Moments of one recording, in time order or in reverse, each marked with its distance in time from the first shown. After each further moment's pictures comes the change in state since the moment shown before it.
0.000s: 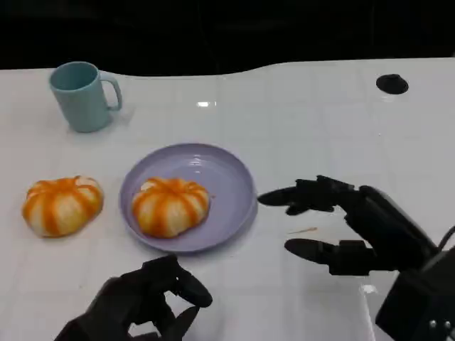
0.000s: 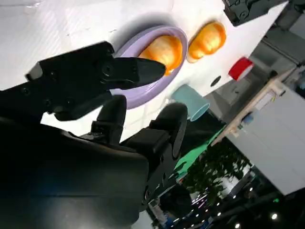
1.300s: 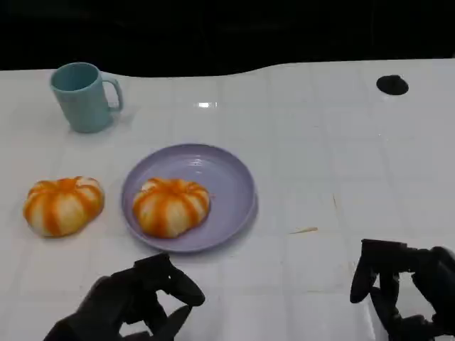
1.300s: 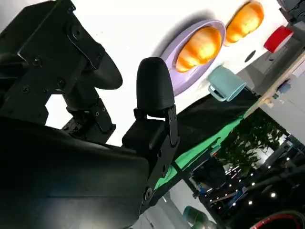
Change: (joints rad) left arm 0.014 0.023 0.024 -0.038 -0.013 0.020 -0.003; right arm 0.294 -0.017 -0.137 -0.045 -0.076 -0.139 -0.148
